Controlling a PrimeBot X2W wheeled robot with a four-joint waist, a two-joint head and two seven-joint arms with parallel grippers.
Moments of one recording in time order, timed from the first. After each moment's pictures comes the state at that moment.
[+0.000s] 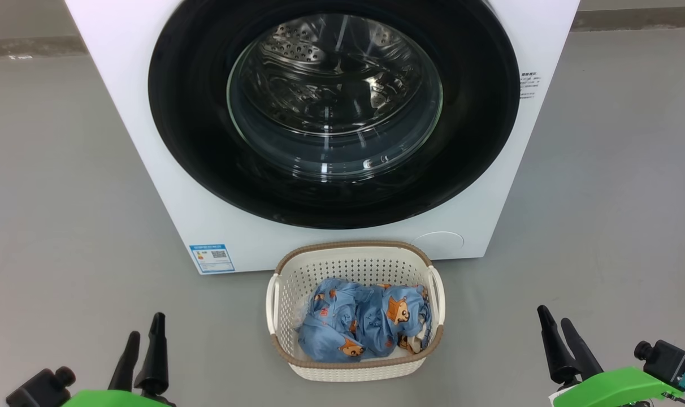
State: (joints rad) left arm -0.01 0.07 -0.02 0.21 -0.89 -0.13 -0.10; right arm -0.04 -0.10 -0.01 0.32 0.85 0.13 -0.10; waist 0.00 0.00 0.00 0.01
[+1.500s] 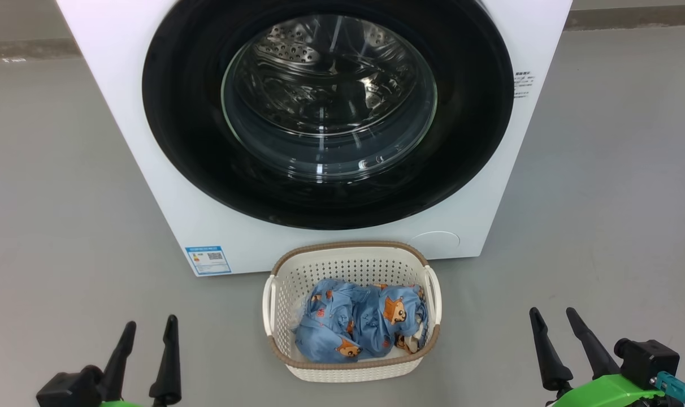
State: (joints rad) left arm 0.01 0.11 -0.08 0.17 -0.44 -0.13 -0.23; right arm -0.02 -0.10 -0.01 0.30 0.37 0.13 -0.23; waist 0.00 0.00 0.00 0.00
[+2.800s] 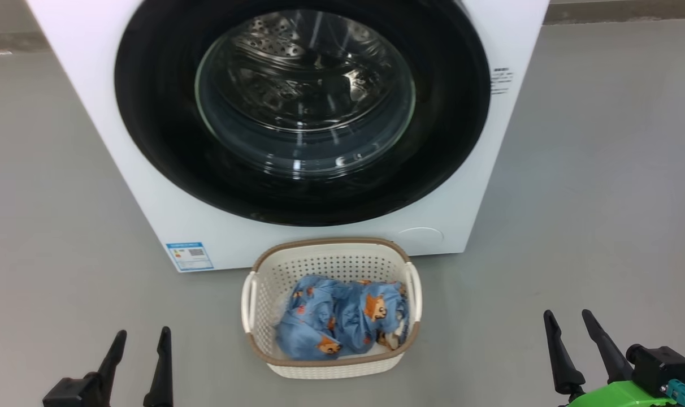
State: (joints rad) left arm 0.02 0.13 -0.06 0.23 -0.31 -0.13 -0.25; right arm 0.00 -0.10 -0.07 0.28 0.29 0.13 -0.25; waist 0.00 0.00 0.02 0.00
